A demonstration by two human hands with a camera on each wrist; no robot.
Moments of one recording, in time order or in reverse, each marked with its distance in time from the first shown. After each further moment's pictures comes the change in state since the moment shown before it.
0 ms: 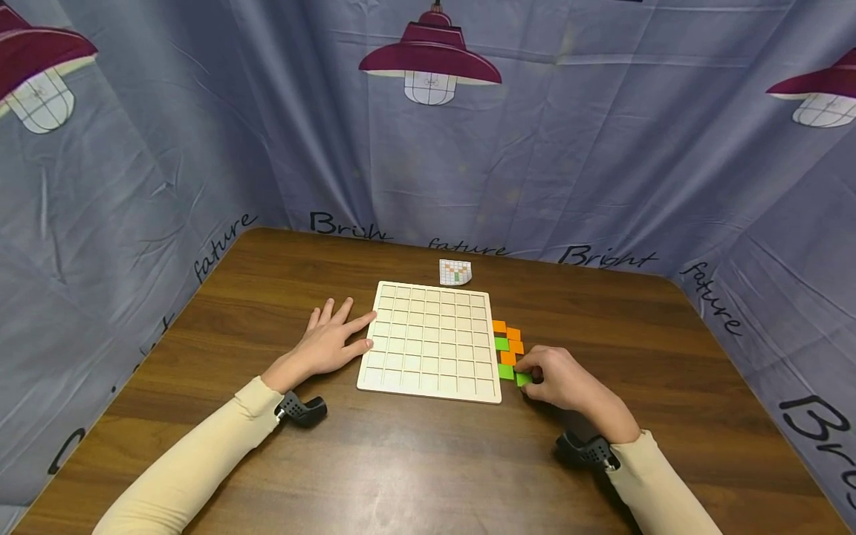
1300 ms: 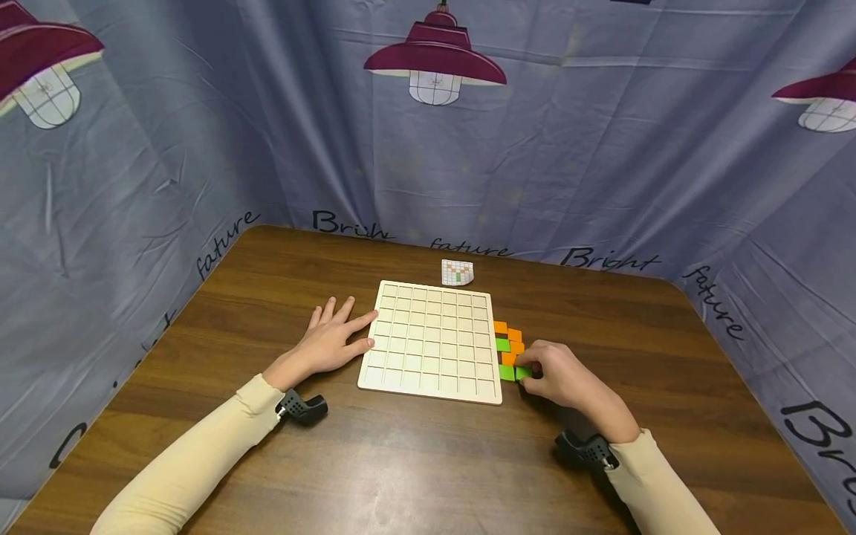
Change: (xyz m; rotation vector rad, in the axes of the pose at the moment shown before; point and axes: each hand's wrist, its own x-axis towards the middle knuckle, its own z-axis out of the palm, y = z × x) left_hand 0.001 0.000 -0.001 -0.008 -0.005 0.001; right_hand 0.006 -0.005 -0.005 -0.021 0.052 -0.007
